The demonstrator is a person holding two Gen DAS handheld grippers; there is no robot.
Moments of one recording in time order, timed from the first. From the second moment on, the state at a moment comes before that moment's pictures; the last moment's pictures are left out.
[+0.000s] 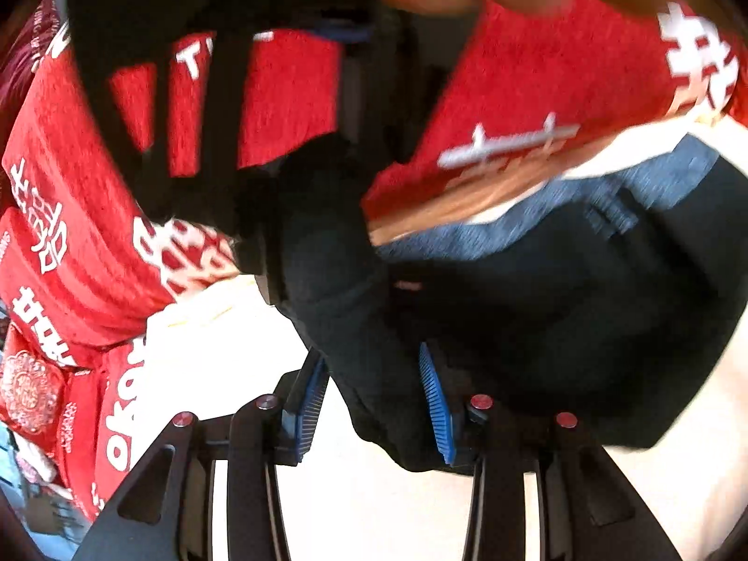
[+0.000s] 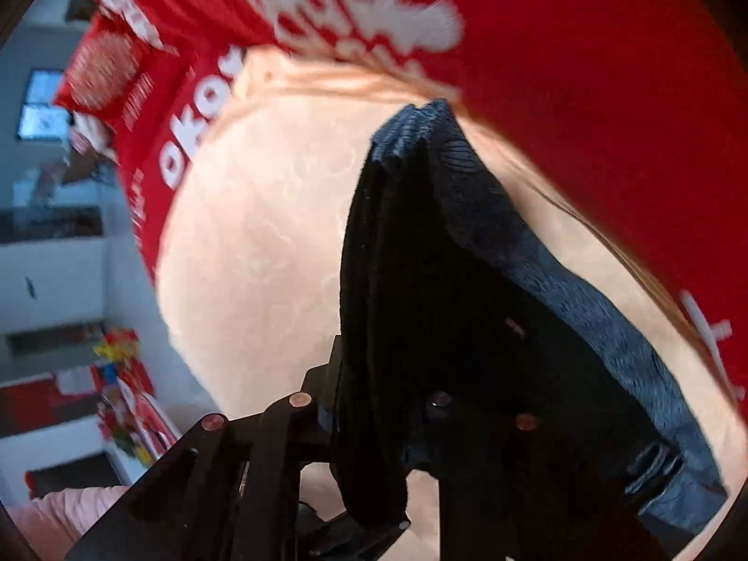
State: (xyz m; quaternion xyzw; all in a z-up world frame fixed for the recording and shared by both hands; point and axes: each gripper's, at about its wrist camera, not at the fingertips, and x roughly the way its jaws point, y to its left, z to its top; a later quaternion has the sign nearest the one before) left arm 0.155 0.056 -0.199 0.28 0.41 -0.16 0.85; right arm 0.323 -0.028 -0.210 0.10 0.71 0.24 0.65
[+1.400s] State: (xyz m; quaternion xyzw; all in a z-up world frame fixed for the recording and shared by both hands) left arm 0.041 -0.223 -0.215 0.32 0.45 -0.35 0.76; right arm 0.098 -0.404 -0.235 0.46 0.54 0.10 0.70
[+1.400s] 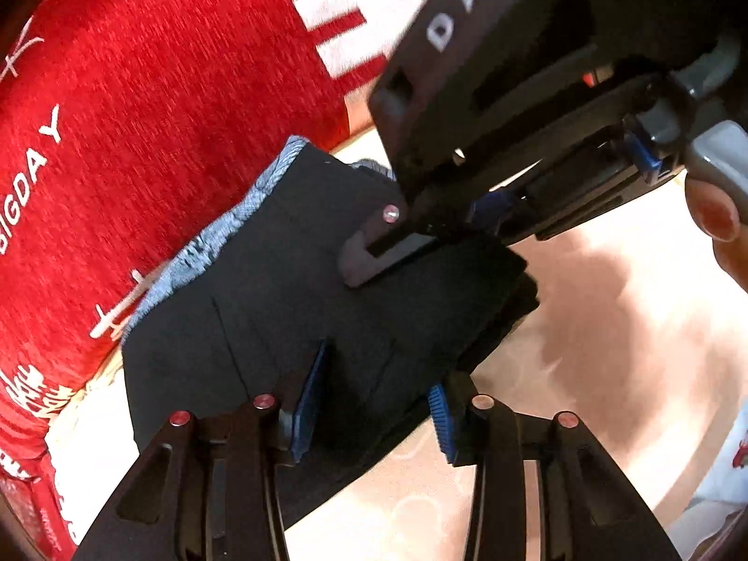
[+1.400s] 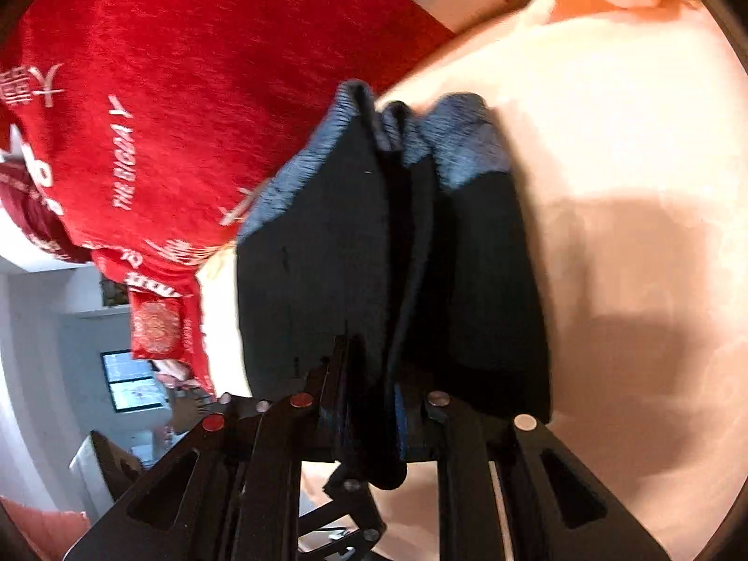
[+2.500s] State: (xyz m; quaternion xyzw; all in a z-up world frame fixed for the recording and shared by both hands) left arm 0.134 -0.065 -0.215 0.16 0.61 -0.20 0.75; right arm 0.070 -0.395 -0.211 0.21 0.59 -0.10 0.77
